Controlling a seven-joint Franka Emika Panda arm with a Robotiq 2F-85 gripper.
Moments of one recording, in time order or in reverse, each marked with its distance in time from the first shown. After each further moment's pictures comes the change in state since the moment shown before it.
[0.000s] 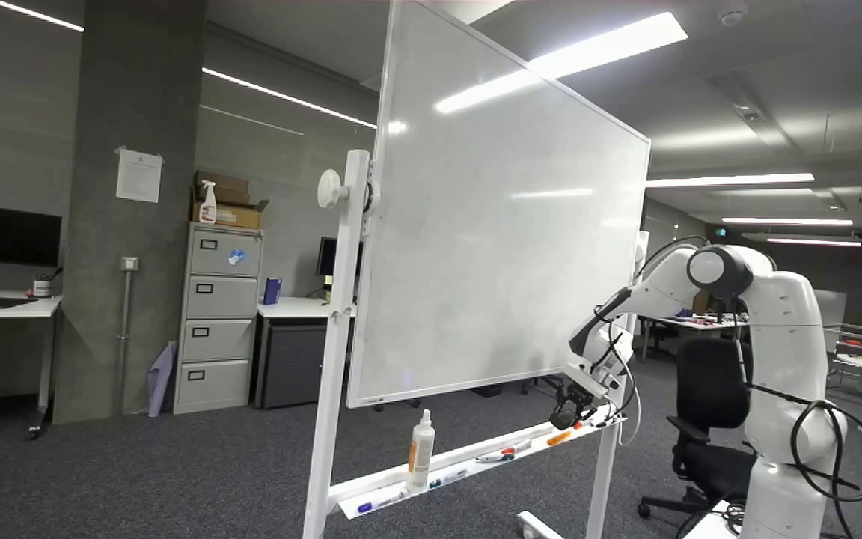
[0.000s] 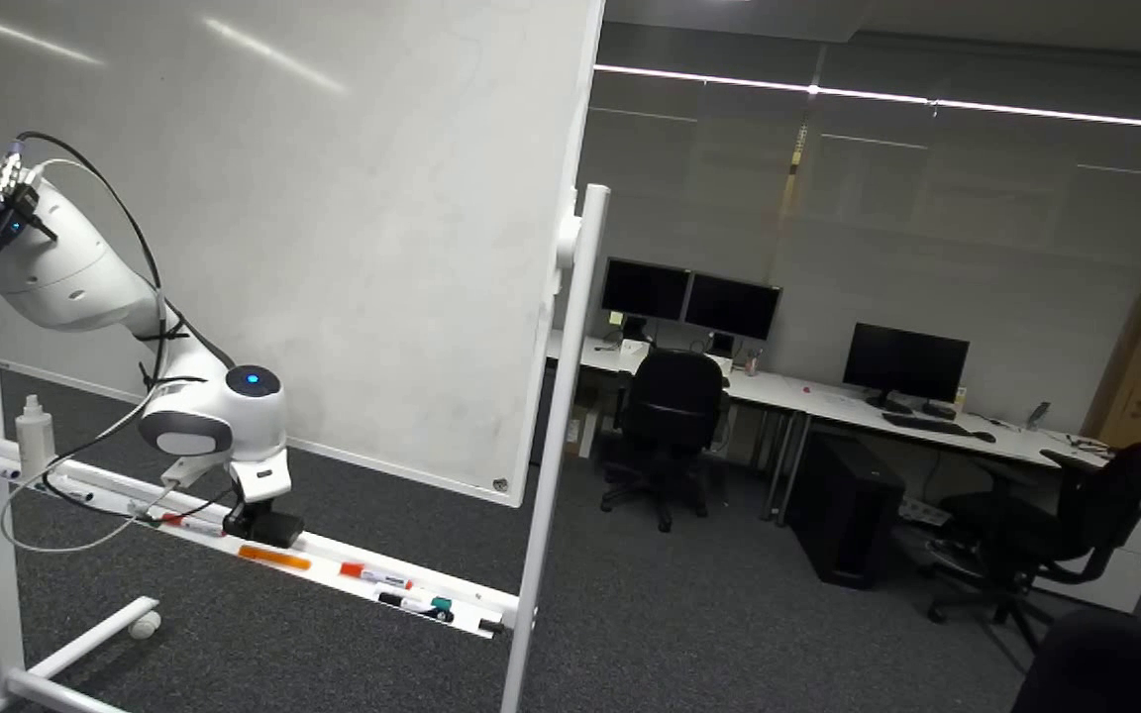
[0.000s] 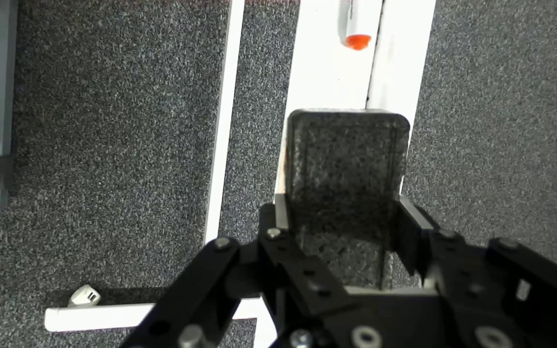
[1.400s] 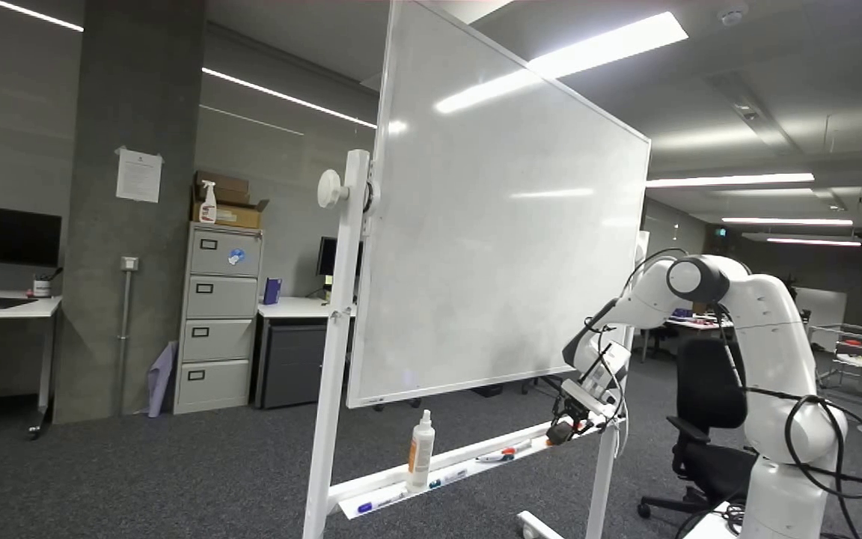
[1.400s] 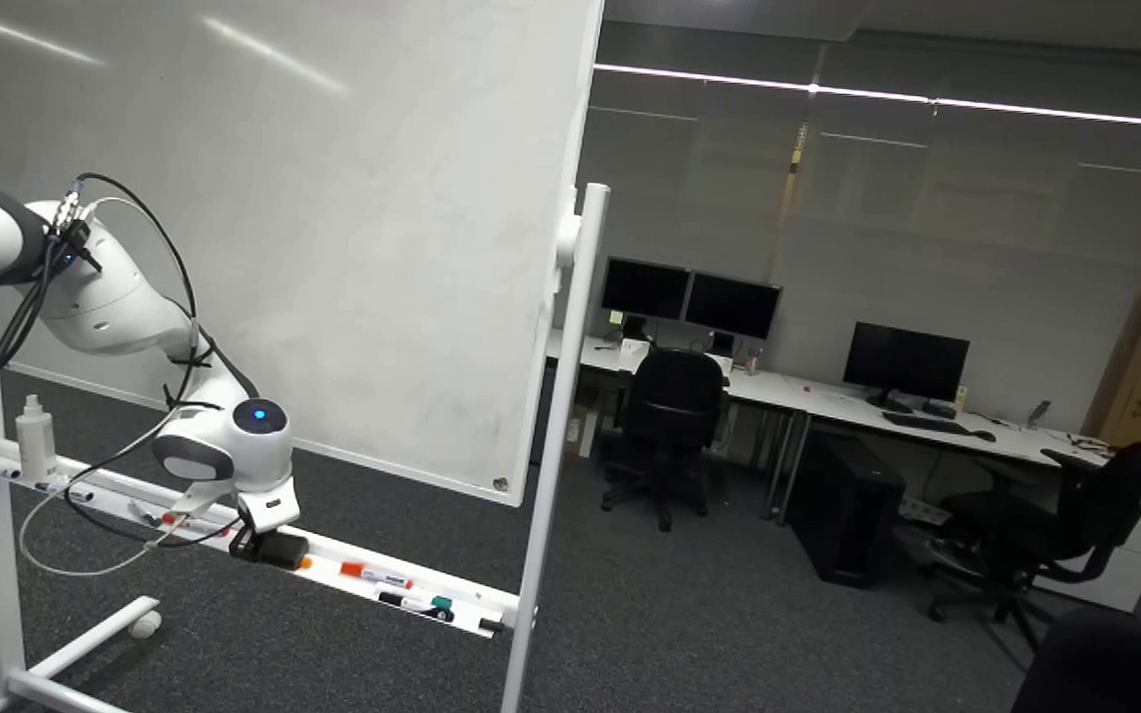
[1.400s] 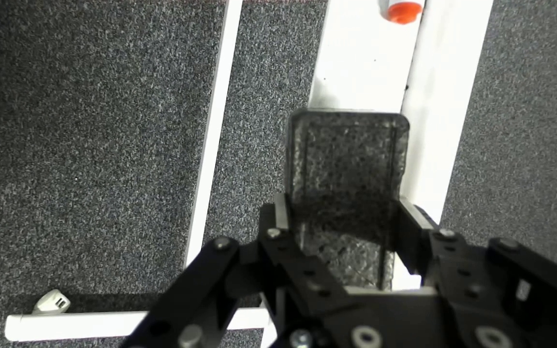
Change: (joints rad) arm -0.004 0.150 0.010 0.076 0.225 0.035 -0.276
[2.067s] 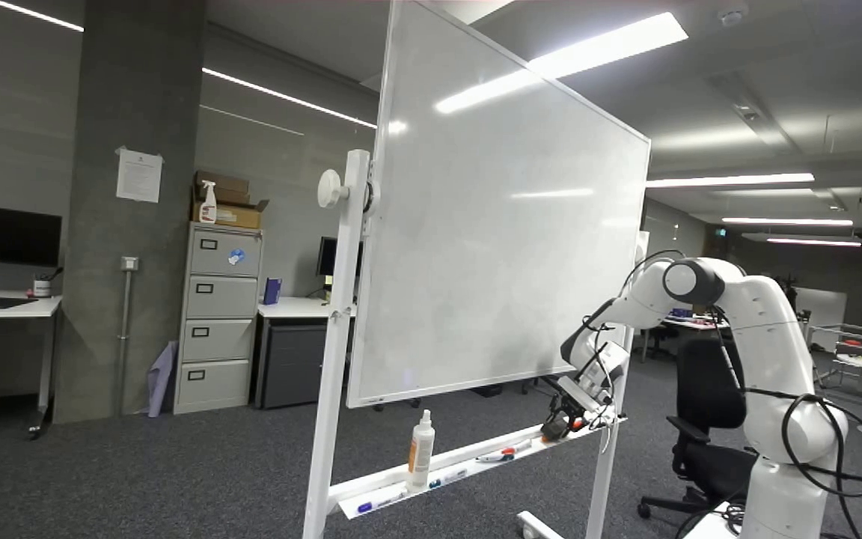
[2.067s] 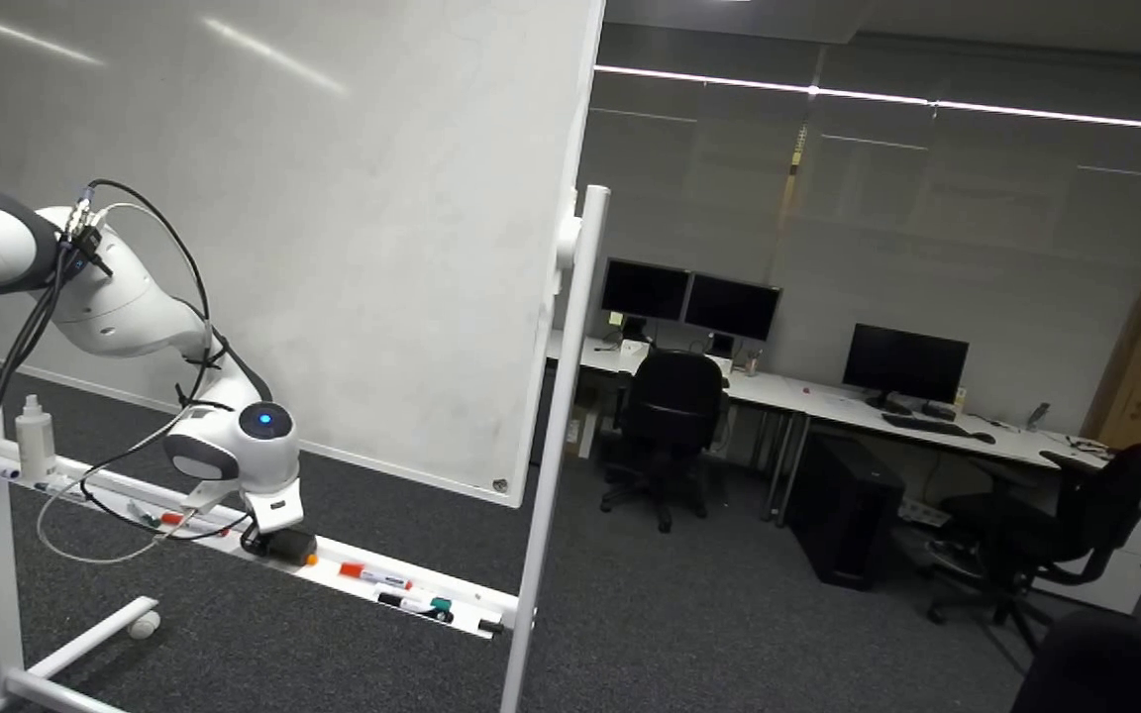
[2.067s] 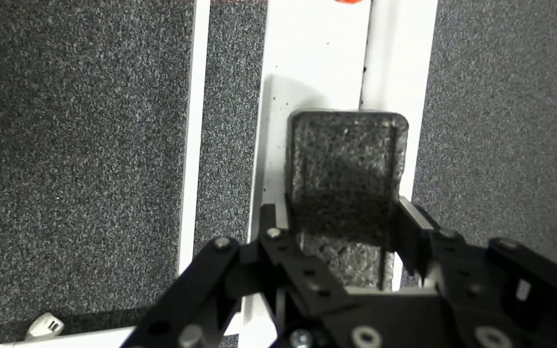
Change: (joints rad) arm -0.009 0.033 0.006 0.053 0.097 -0.002 -0.004
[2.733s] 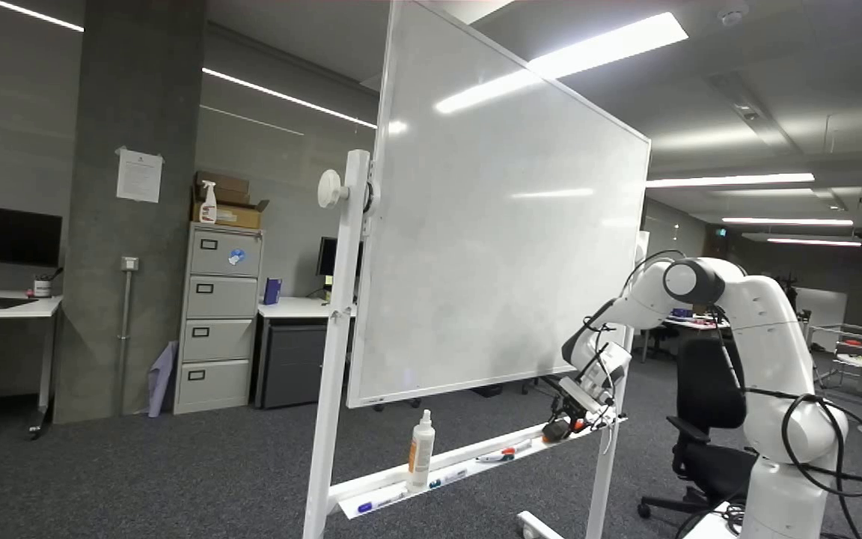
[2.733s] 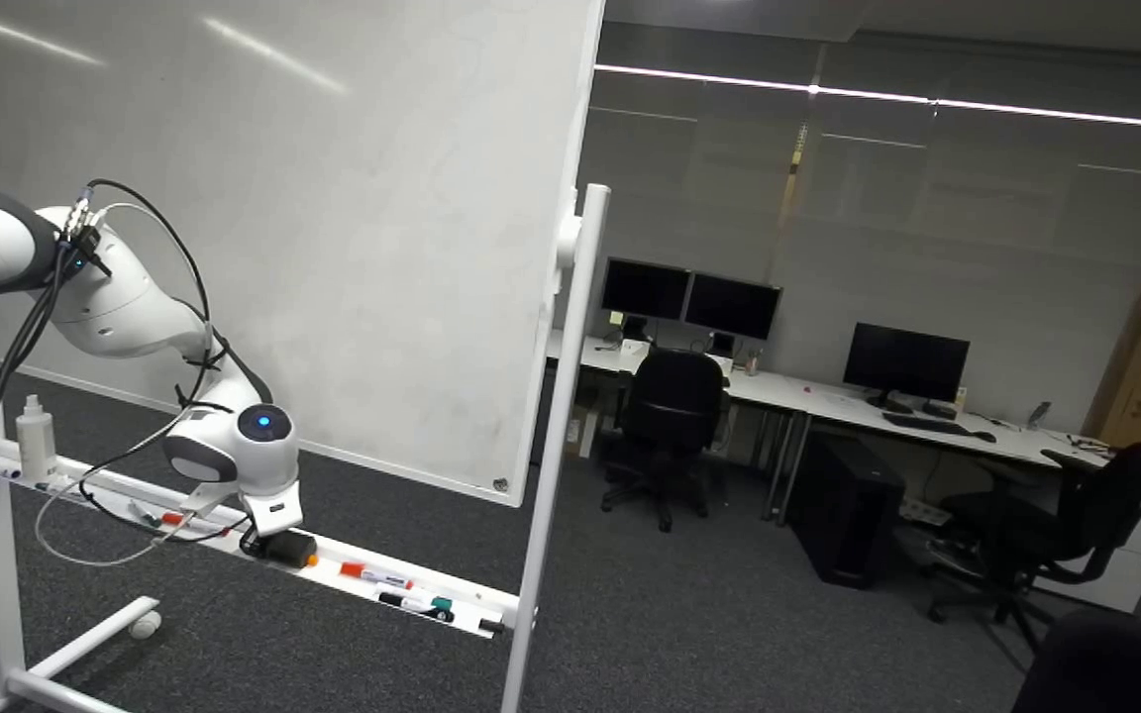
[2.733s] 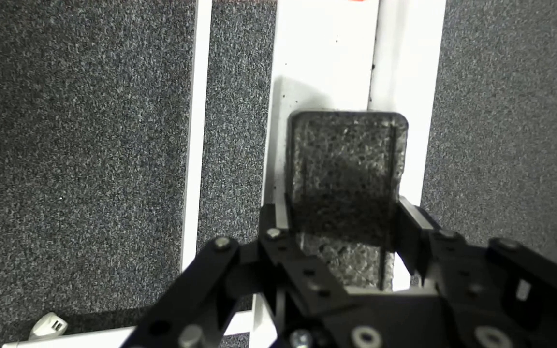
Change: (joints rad) arm -0.001 -0.003 -0.004 -0.012 0.015 0.000 -0.018
